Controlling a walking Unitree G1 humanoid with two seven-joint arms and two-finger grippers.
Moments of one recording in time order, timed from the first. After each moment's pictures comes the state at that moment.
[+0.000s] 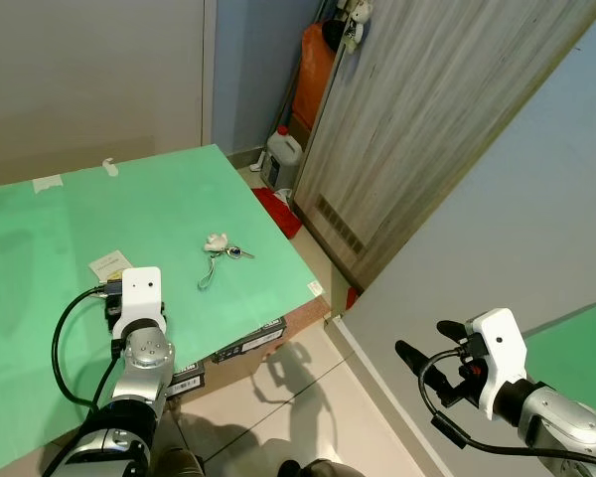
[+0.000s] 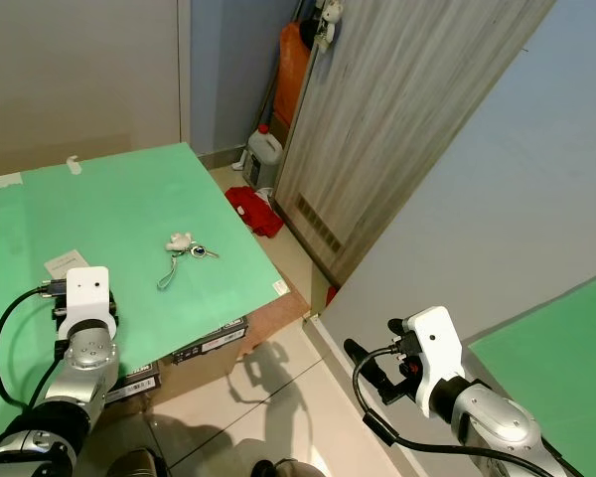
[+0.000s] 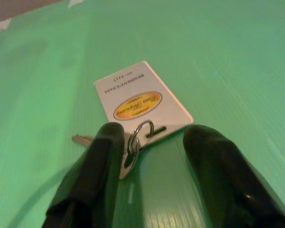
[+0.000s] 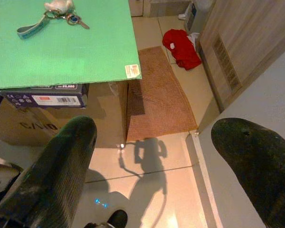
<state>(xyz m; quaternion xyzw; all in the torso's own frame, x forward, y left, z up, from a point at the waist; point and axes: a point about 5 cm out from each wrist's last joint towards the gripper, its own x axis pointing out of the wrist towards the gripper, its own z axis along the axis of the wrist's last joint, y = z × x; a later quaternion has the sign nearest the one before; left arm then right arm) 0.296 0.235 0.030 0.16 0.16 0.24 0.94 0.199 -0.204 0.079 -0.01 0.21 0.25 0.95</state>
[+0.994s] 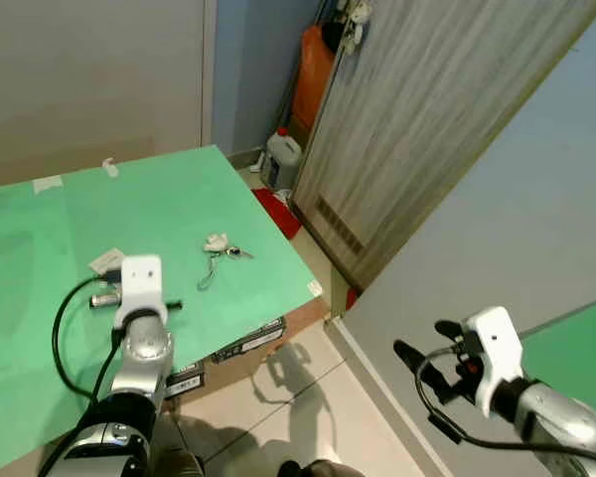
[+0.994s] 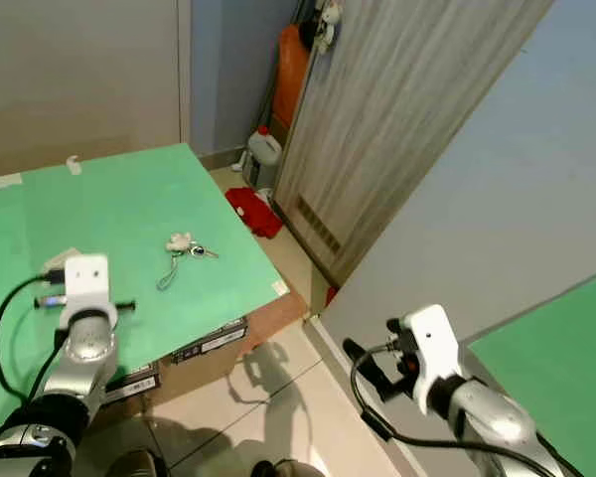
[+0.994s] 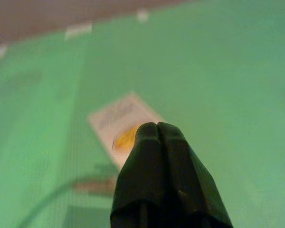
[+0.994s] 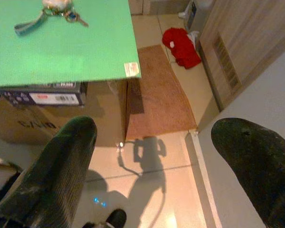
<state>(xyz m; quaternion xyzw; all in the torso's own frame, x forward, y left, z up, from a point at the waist) 0.307 0.229 0.048 0.15 0.10 0.22 0.96 0.206 -0.200 0.077 -0.01 0.21 0.25 0.94</state>
